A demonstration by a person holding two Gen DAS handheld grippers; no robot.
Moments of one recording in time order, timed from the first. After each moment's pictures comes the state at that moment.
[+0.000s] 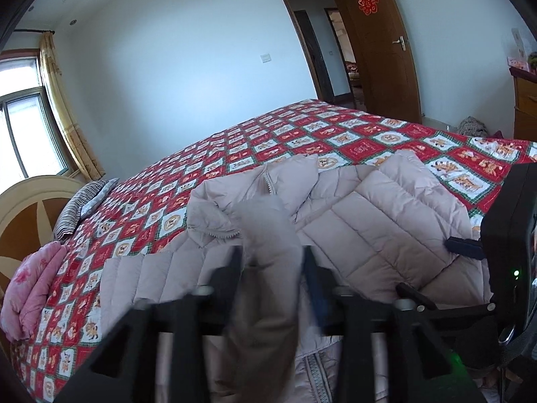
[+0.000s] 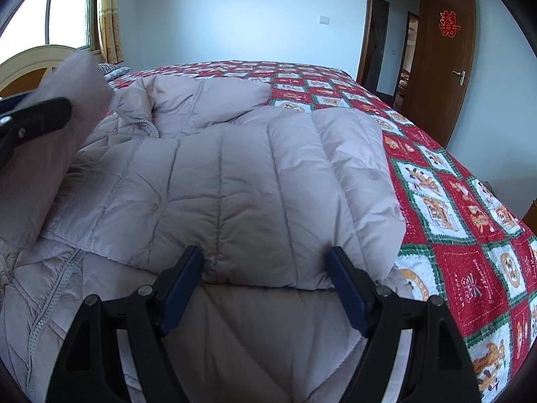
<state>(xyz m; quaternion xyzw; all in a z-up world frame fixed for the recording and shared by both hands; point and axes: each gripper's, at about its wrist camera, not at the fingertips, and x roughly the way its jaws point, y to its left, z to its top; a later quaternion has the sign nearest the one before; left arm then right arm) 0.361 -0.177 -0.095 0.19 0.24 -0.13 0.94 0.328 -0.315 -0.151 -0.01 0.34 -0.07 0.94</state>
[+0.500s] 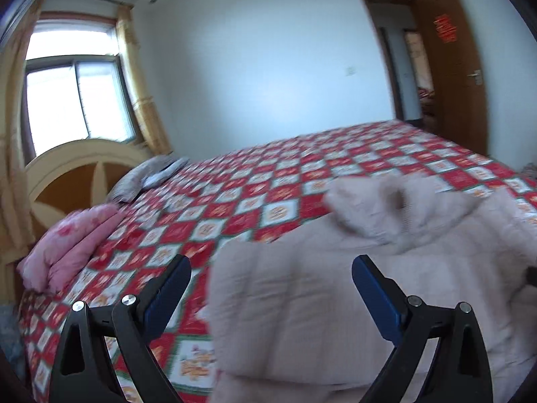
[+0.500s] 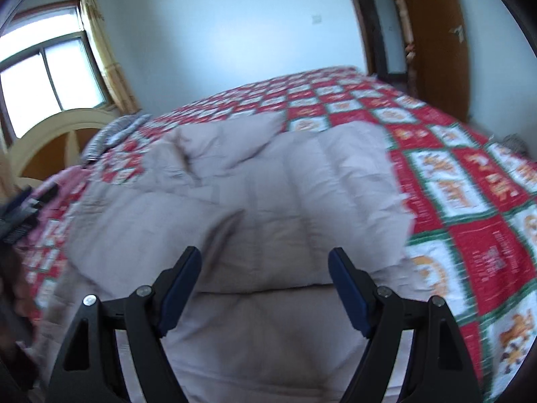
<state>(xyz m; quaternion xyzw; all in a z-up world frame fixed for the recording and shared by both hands) 0.393 -0.017 -0.075 0.12 0.23 0.03 0.97 0.309 -0.330 -0.117 0.13 0.31 0.03 0.94</state>
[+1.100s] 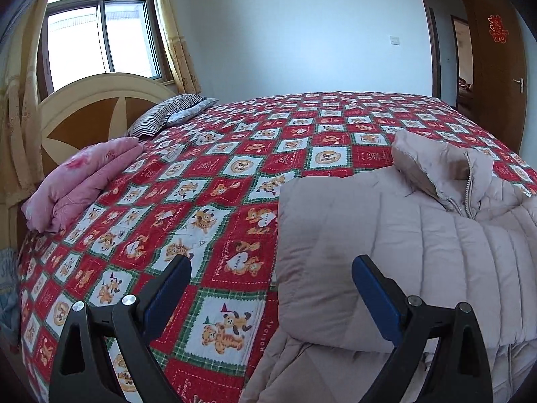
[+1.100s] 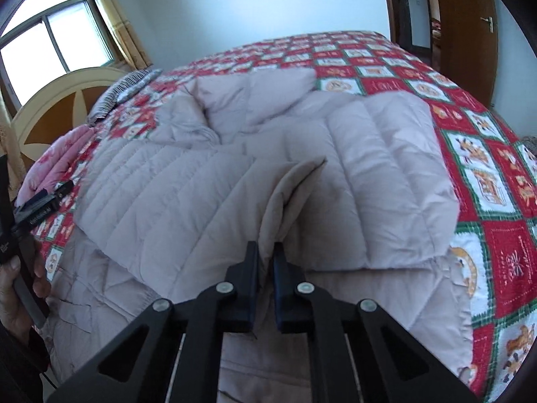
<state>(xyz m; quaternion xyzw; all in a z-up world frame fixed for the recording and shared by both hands) 0.421 0.037 -0.115 0.06 0.31 0.08 0.94 0.336 -0.307 -0.131 0.10 0.41 0.05 0.91</state>
